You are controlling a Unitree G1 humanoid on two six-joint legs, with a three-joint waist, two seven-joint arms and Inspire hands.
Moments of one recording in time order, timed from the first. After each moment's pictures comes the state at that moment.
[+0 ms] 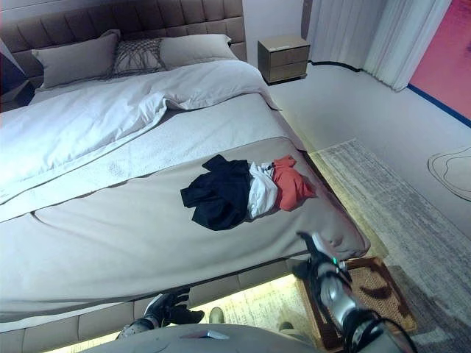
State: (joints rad) left arm 0.04 0.26 -0.33 1.08 -0.17 -0.20 0.01; right arm -0.23 -0.49 0.50 0.80 -0.27 -0.09 -0.28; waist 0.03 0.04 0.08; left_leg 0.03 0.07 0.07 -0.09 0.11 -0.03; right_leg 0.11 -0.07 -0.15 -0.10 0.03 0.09
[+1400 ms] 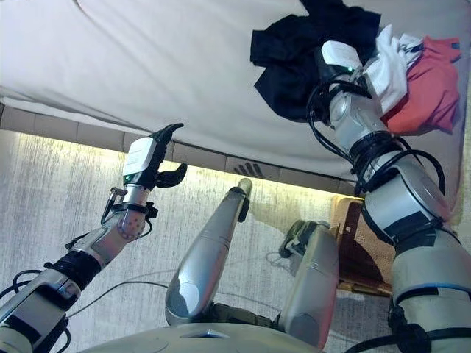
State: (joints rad) left arm -0.33 0.69 -0.52 0.37 0.33 -0.20 0.63; right arm -1.31 -0.62 0.77 1.04 -0.25 0.22 -0.11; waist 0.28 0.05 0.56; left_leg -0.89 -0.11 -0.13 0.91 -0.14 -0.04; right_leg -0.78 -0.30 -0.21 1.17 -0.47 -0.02
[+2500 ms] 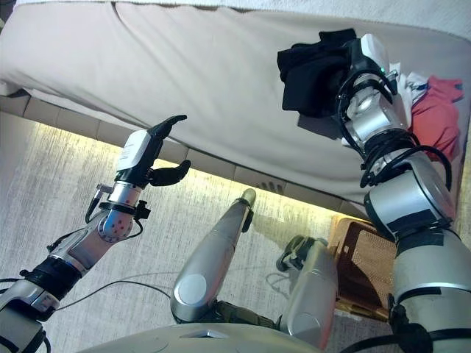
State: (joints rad) left arm -0.25 0.77 -0.46 0.24 0.27 -0.26 0.47; right arm -1.24 -0.70 0.59 1.02 0.06 0.09 -0.22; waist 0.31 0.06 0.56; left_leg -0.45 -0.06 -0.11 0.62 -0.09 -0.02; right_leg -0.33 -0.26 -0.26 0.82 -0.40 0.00
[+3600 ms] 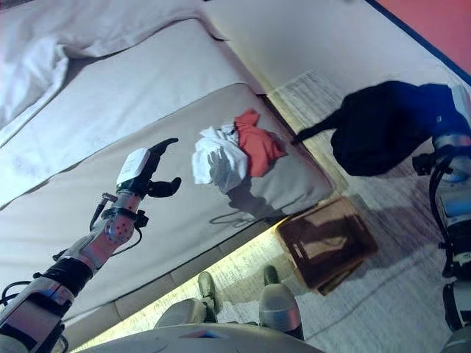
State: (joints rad) left arm -0.30 0.63 -0.44 0.56 0.31 -0.25 0.44; right arm -0.41 -1.00 0.04 0.53 0.13 0.01 -0.14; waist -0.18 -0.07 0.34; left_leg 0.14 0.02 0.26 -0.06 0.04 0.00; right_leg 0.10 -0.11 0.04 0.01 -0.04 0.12
